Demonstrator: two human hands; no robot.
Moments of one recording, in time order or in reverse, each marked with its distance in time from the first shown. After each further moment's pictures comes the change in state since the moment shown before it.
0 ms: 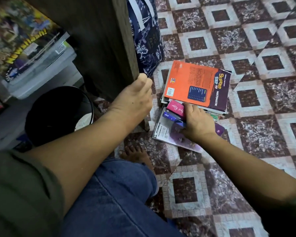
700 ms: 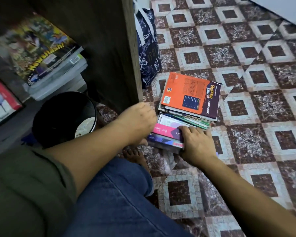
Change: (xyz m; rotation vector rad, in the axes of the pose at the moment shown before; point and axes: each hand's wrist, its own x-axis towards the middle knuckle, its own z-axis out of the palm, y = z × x) left_hand -0.018 -0.004 -0.023 -0.661 -0.160 0.227; right_hand -0.080 -0.017 -0.038 -0.098 -0.022 -0.059
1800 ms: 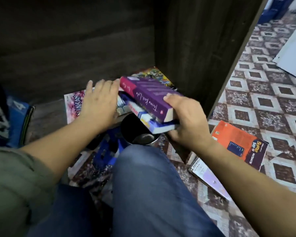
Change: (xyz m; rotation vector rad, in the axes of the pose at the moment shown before) left_hand -0.309 -0.054 -0.023 -0.137 0.268 -1.133; right_hand -0.028 -0.200 -0.185 0.463 0.960 -0.988
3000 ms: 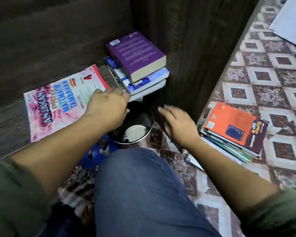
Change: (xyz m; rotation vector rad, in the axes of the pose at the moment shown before) left_hand 0.057 0.066 0.045 0.135 -0.292 0.203; right_hand -0.095 0.092 0.098 -0.163 -0.381 0.308
